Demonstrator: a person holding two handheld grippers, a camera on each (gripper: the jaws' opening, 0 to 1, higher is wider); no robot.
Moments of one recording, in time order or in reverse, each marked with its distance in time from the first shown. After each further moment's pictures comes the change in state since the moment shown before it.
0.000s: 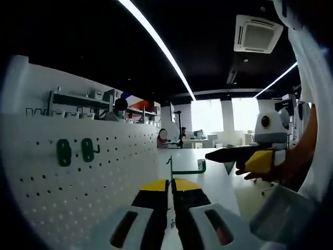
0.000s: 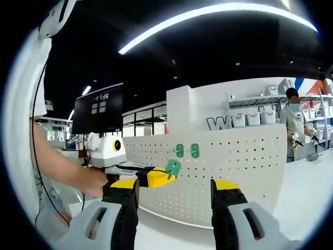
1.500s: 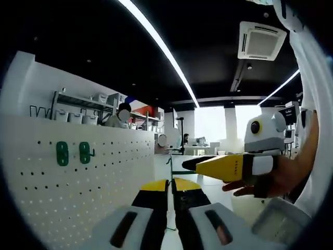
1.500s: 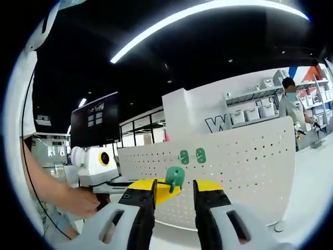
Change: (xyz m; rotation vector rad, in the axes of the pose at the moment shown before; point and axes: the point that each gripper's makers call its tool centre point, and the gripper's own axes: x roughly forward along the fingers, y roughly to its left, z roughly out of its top) left arm 0.001 -0.019 0.005 -0.021 -0.031 0.023; right arm 0.030 0.010 0.012 0.104 -0.043 -0.010
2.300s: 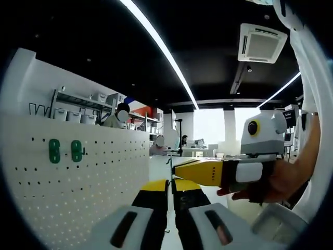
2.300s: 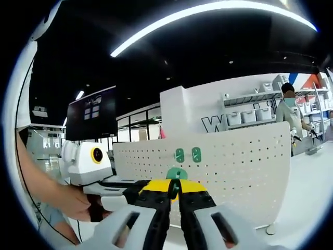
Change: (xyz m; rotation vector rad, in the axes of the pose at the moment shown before) left arm 0.007 -0.016 -0.001 -0.018 -0.006 -0.006; right arm -0.001 -0.004 -0.003 -0.052 0.038 -0.037
